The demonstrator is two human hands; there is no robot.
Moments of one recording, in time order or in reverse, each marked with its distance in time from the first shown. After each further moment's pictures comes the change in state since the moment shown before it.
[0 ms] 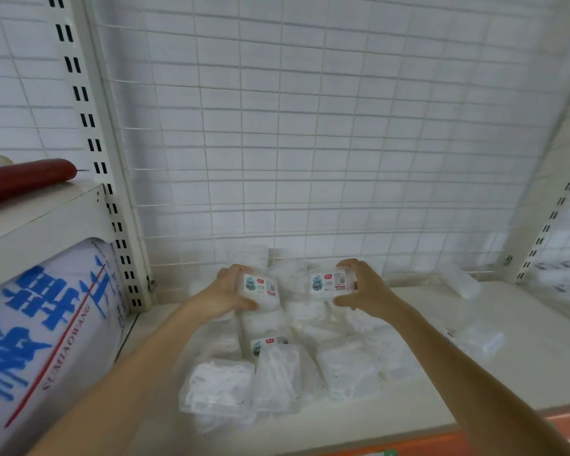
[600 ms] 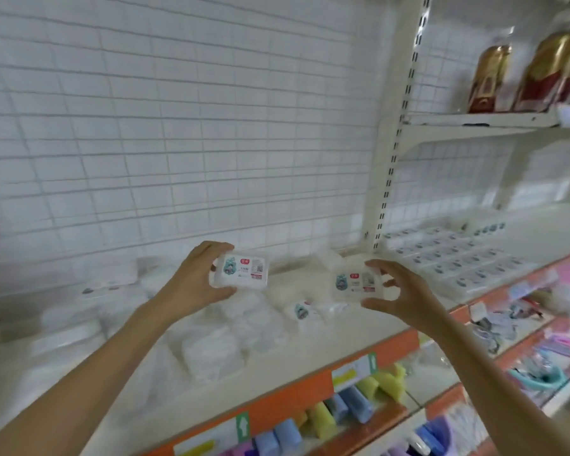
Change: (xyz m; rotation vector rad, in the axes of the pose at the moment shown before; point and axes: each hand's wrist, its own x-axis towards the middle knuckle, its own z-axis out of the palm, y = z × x) left_hand -0.017 0.127 0.132 0.318 0.121 0.669; right_hand -0.196 0.098 -0.177 -0.209 0.405 0.010
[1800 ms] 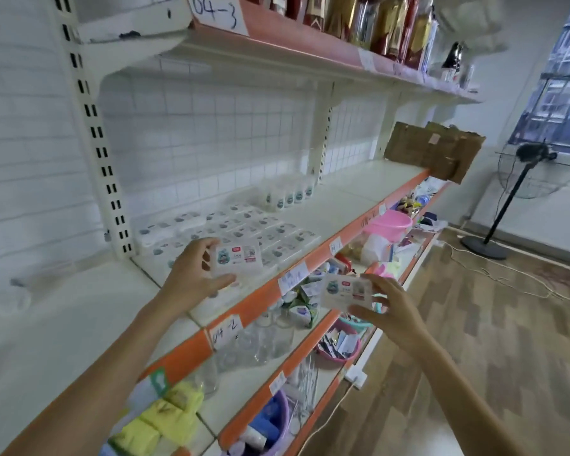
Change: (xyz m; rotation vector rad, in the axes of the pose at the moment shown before) left_hand 0.224 0.254 0.446 -0.298 -0.192 0.025; right_hand -0.104 0.399 -0.253 0.033 0.289 0.455
